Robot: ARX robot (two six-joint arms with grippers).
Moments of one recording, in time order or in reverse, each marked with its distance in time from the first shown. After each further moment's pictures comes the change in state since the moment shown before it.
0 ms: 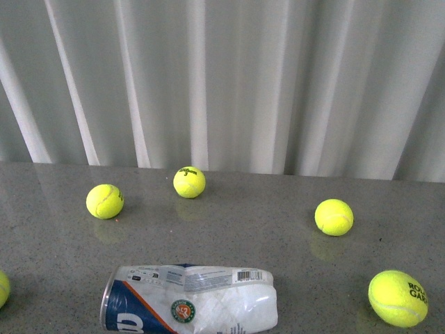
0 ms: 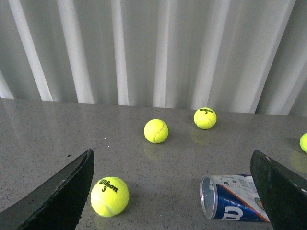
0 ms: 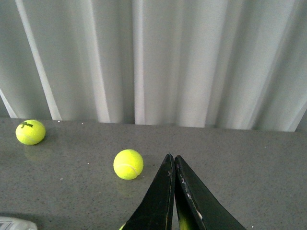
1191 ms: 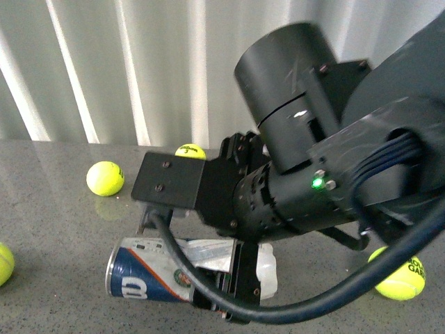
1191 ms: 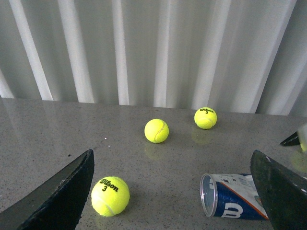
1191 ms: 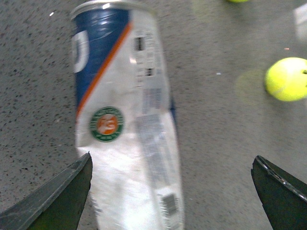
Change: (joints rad) left arm 0.000 0.000 0.000 0.000 0.000 0.000; right arm 0.546 0.939 0.878 -0.716 -0.185 -0.908
